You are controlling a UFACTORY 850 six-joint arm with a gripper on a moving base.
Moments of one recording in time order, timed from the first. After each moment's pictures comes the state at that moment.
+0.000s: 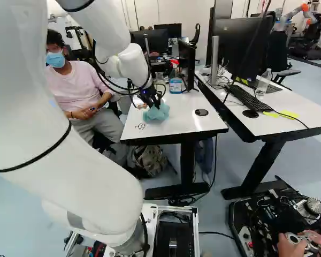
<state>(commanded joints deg) -4.1 2.6 -42.9 -2.1 -15.2 0.0</state>
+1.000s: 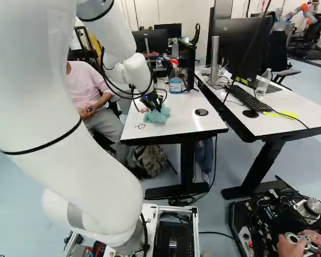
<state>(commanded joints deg) -4.1 -2.8 -43.9 -2.1 -11.9 0.0</state>
